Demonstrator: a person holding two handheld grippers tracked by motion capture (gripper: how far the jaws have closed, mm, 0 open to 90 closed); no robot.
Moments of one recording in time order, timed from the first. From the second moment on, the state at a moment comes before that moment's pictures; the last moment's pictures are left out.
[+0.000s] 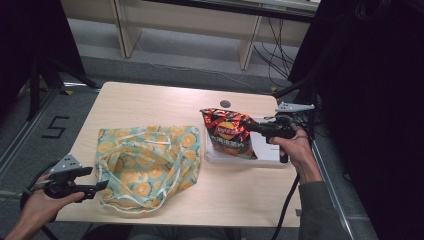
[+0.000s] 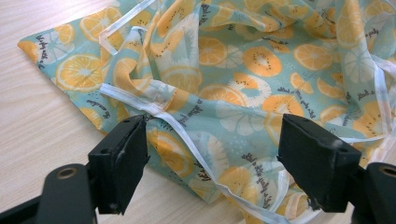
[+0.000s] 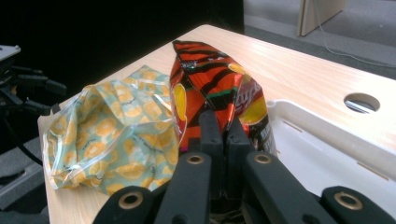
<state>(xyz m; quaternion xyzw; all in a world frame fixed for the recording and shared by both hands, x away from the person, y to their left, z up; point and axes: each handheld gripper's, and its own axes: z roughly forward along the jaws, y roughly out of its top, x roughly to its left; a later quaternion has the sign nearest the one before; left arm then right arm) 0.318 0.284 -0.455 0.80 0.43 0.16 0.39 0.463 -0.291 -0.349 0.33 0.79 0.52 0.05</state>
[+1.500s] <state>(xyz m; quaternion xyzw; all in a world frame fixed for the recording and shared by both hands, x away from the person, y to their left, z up) 0.318 0.282 -0.456 0.81 0.42 0.15 0.38 0.489 -0.317 -0.374 0.50 0.69 0.50 0.16</state>
